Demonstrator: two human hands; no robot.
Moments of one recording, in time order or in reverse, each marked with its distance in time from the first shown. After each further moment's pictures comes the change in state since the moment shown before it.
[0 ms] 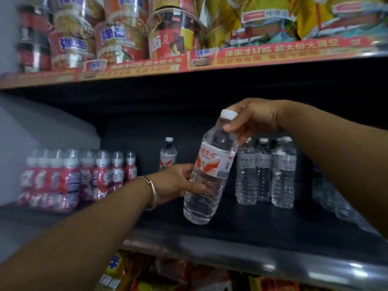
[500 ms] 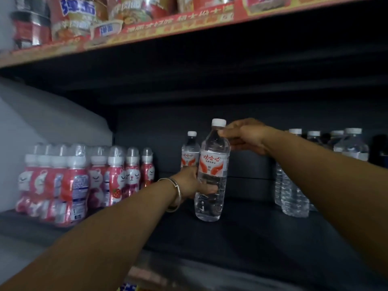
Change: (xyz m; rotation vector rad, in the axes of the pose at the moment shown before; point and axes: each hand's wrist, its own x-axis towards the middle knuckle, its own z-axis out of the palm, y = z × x) left_hand 0.062 -0.076 -0.094 0.131 0.229 -0.061; right_hand 0.150 0.068 0.072 0.227 0.269 0.025
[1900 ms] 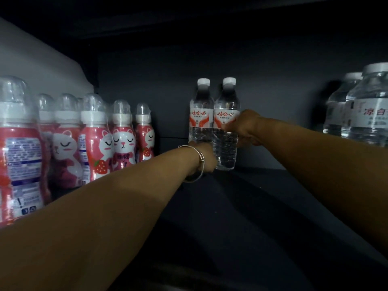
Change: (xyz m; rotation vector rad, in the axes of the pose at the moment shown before) left_hand 0.074 -0.052 -0.022 0.985 0.006 -0.183; right_hand 0.099 0.100 0.082 -0.134 0.188 0.322
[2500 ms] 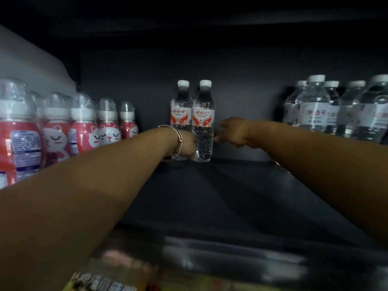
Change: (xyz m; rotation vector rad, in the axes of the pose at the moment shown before) left_hand -0.019 0.010 -0.026 0.010 -0.122 0.022; right_hand -0.076 0.001 -0.031 -0.533 -0.138 -0.098
